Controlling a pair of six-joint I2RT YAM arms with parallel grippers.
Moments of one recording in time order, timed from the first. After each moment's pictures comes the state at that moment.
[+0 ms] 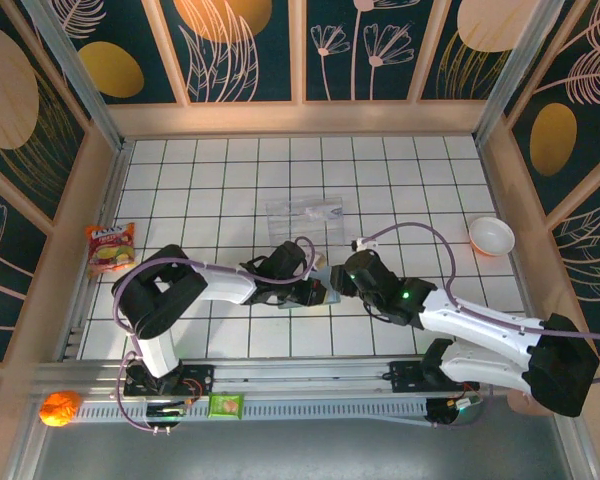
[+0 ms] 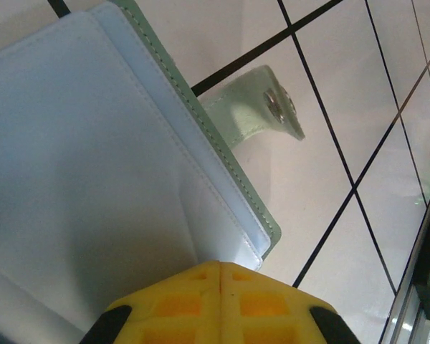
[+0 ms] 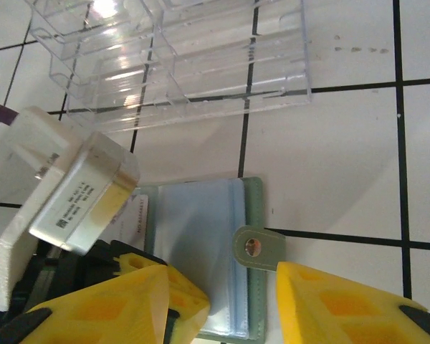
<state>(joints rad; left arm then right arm) -0.90 1.79 0.76 0.22 0.43 -0.62 0.94 1.05 0.55 -0.28 0.28 0.78</state>
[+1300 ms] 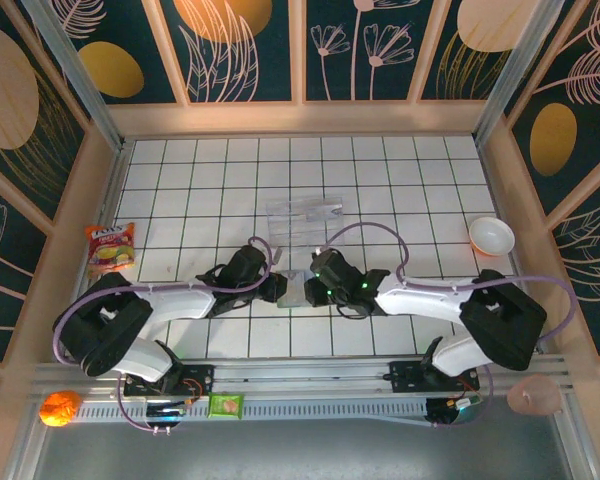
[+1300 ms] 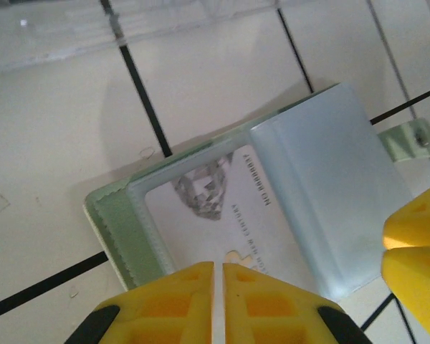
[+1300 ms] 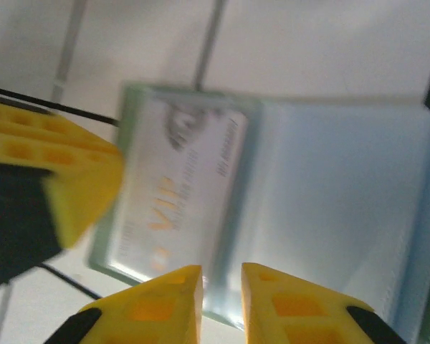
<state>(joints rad) -0.77 1.45 0.49 0.19 0.18 -0.58 0.99 1.42 0.68 -0.14 0.04 0.71</state>
